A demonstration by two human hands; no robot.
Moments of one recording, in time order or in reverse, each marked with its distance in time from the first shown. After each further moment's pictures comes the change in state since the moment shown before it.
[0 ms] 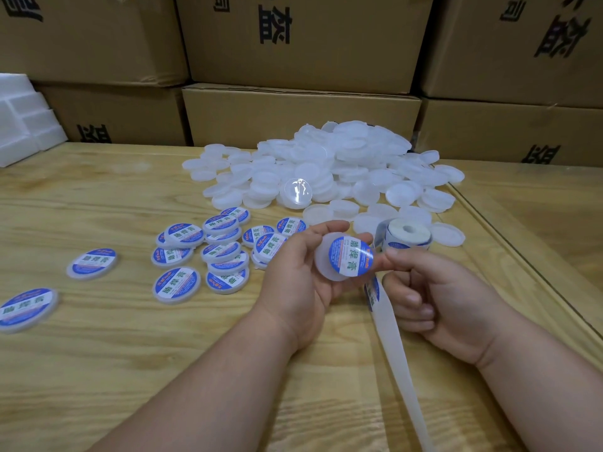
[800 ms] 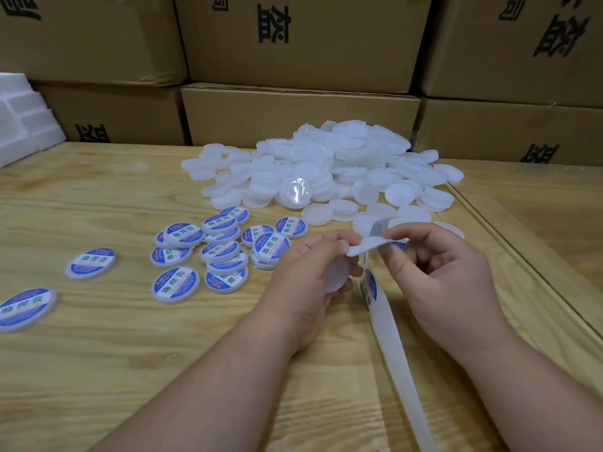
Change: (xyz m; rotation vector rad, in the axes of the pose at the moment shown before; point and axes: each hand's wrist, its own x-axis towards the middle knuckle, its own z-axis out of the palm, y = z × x) left_hand 0.000 -0.005 0.000 0.368 0.021 0.095; right_hand 0.000 0.014 0.008 -0.451 0.436 -0.714
